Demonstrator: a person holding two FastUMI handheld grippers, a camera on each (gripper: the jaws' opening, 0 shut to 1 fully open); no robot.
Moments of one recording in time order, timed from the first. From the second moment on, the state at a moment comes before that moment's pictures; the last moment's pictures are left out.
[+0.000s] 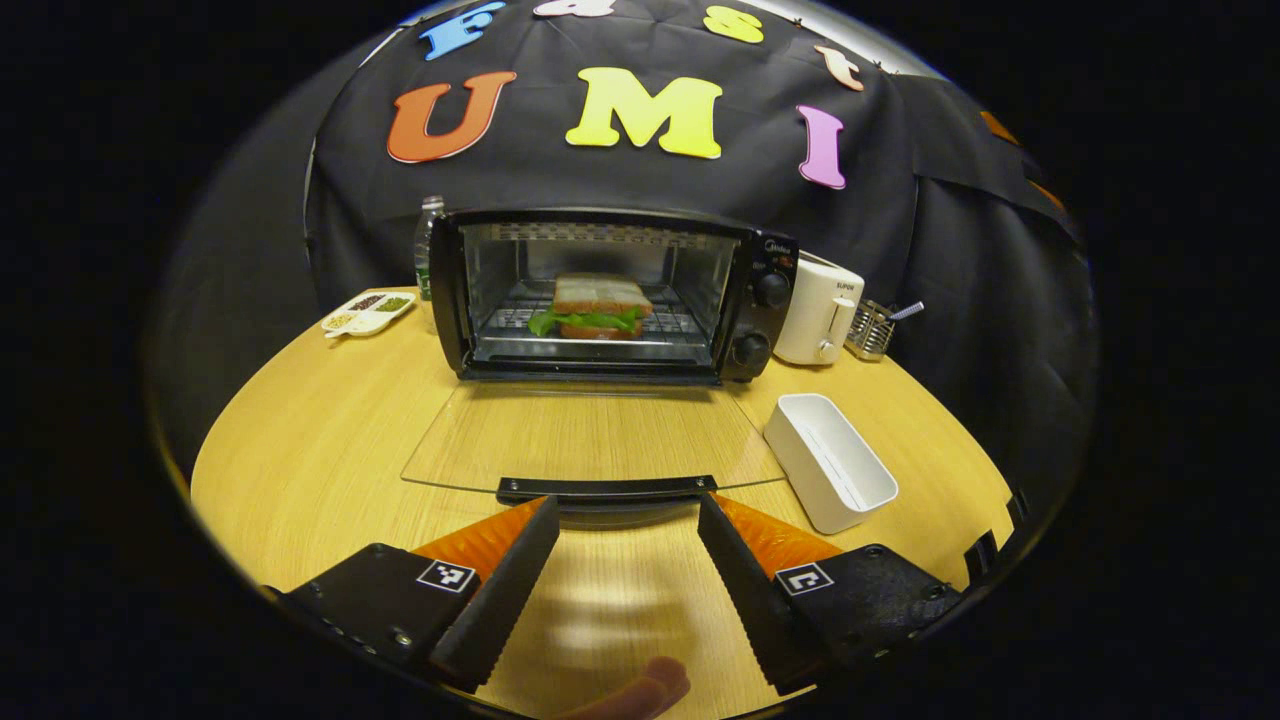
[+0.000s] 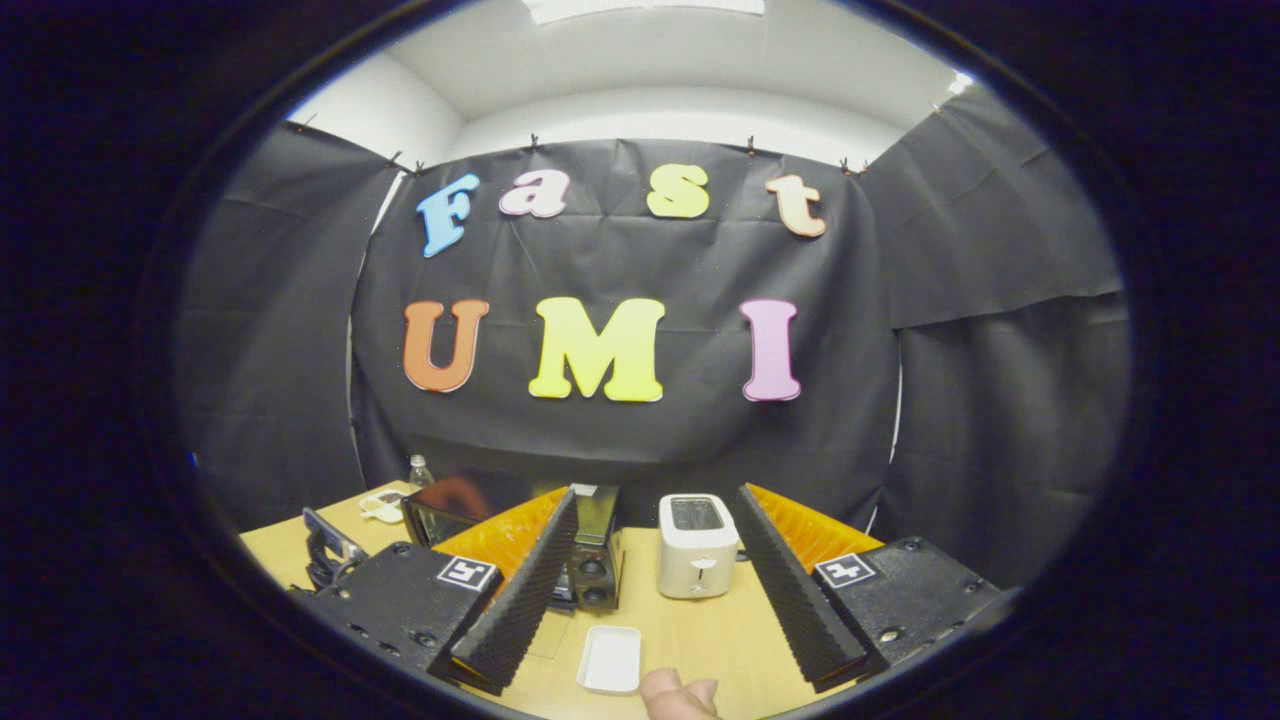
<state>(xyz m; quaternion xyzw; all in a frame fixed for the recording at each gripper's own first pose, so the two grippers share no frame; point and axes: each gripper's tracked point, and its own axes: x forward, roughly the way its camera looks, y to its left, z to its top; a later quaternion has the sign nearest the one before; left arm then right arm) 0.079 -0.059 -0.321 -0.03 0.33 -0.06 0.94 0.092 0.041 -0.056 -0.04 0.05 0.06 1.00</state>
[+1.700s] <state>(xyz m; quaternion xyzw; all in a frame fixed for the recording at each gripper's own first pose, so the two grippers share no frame) 0.138 -0.059 -0.248 0.02 0.25 -0.01 0.97 0.081 -0.058 -0.075 0.00 0.05 0.00 1.00</state>
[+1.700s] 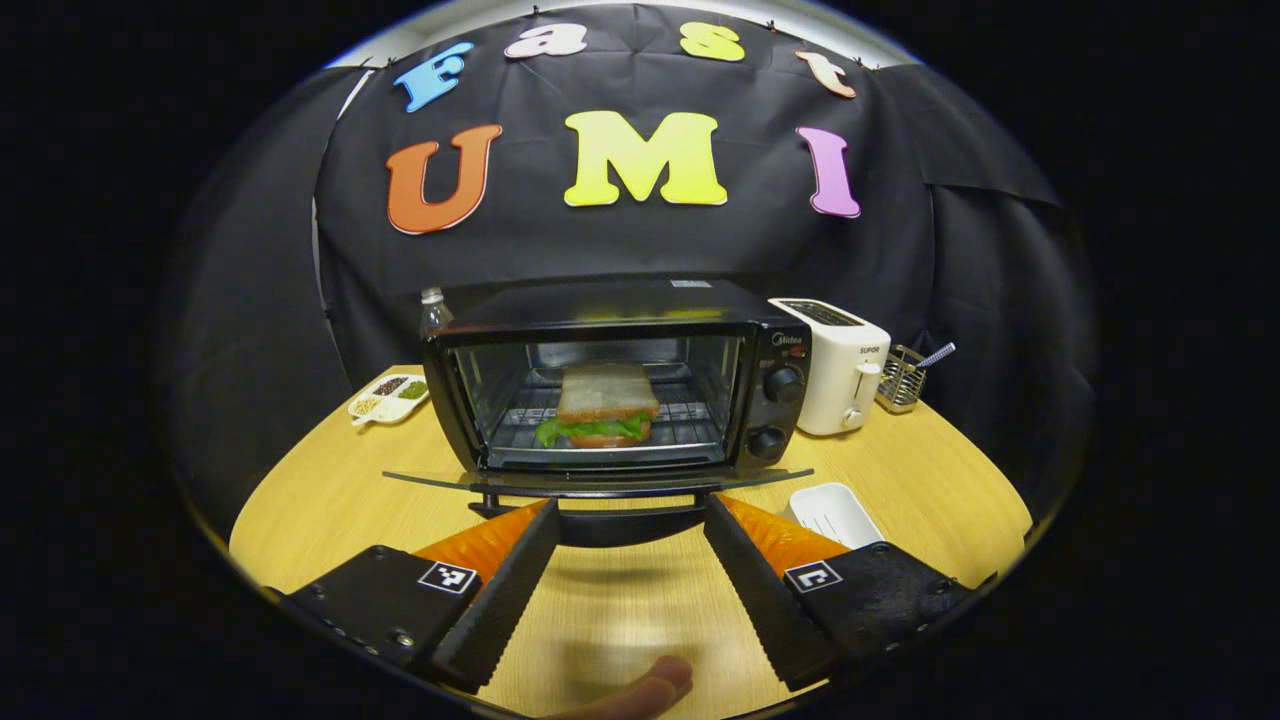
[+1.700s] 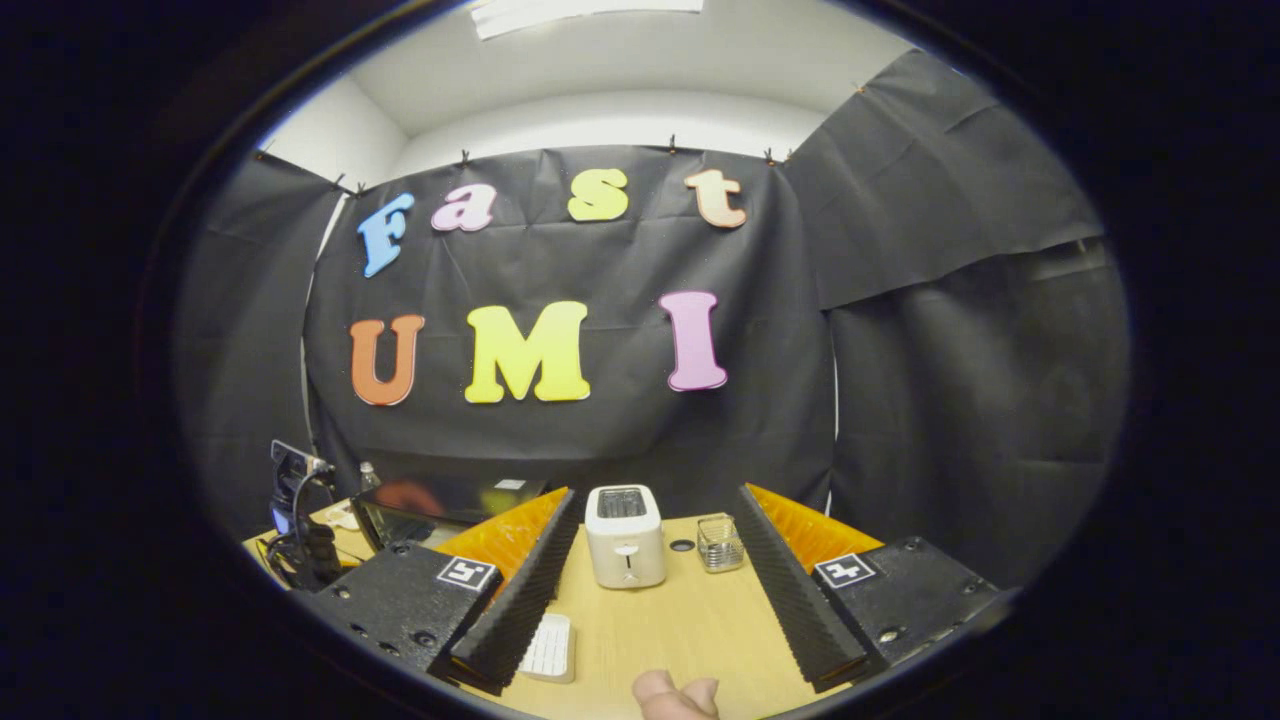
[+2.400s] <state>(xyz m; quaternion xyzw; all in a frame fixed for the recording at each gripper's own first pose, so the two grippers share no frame) 0.221 -0.052 -0.206 0.02 0.16 -0.01 0.99 0.072 -0.065 -0.073 0.00 0.05 -0.01 1.00</state>
